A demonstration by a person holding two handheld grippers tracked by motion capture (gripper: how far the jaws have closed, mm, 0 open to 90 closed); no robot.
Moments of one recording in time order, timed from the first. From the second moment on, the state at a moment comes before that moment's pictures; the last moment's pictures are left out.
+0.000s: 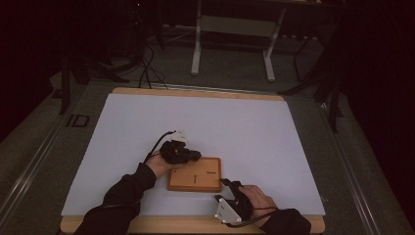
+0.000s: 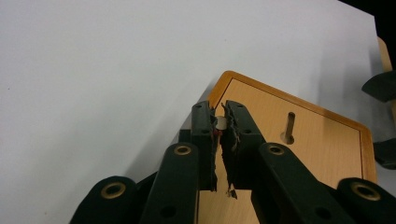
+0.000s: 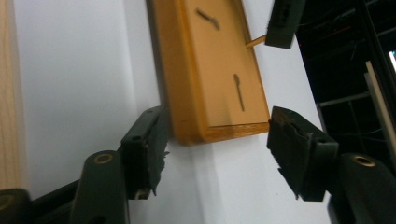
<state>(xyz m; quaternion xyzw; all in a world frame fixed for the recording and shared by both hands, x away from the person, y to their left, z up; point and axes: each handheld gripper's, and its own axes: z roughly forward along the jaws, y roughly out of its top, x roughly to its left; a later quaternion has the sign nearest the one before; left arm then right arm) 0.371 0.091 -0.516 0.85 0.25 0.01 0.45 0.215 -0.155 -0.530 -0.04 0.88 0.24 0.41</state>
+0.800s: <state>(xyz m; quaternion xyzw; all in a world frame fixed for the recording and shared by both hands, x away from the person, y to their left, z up) 0.377 0.089 -0.512 0.86 0.25 0.00 0.44 0.211 -0.138 -0.564 -0.15 0.82 0.16 0.52</state>
